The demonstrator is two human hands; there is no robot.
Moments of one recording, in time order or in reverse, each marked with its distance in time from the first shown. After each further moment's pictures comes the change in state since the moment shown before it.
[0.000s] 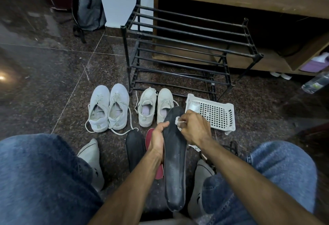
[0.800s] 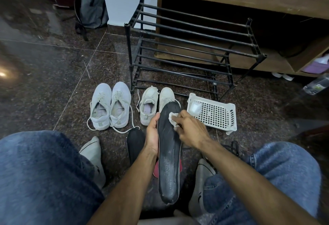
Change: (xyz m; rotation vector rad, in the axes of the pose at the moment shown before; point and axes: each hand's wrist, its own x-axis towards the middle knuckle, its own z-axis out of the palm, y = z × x) left_hand 0.004 0.017 -0.012 -0.203 -0.113 0.023; right_hand -0.009 -0.012 0.000 -0.062 -0.168 -0.254
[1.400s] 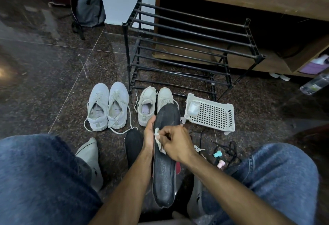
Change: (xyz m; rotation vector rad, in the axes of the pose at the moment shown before) left_hand 0.004 0.000 0.007 0.072 0.059 0.158; right_hand -0.015 -0.041 0.029 0.459 0.152 0.124
